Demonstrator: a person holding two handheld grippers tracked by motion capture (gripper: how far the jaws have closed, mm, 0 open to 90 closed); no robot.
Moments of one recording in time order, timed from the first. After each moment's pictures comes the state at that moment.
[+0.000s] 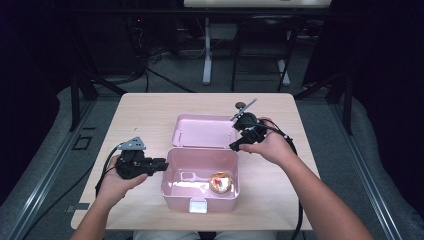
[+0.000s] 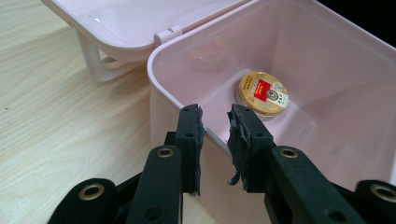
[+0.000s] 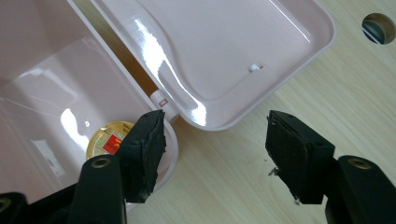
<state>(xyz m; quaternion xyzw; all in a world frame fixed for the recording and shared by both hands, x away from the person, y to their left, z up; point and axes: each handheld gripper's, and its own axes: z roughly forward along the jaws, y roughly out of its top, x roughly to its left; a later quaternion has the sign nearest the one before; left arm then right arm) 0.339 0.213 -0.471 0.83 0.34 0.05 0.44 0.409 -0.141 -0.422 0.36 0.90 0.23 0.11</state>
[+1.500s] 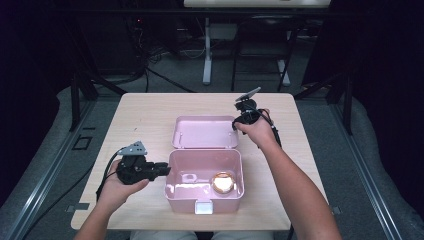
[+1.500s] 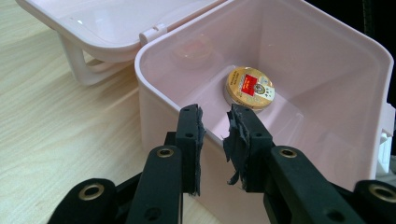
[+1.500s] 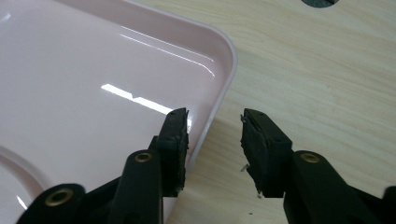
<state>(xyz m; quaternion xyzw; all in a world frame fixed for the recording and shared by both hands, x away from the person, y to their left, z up) 0.326 0.208 -0.472 0.83 0.32 0.04 0.45 0.496 -0.146 -0.463 0.55 0.79 0.24 0.10</state>
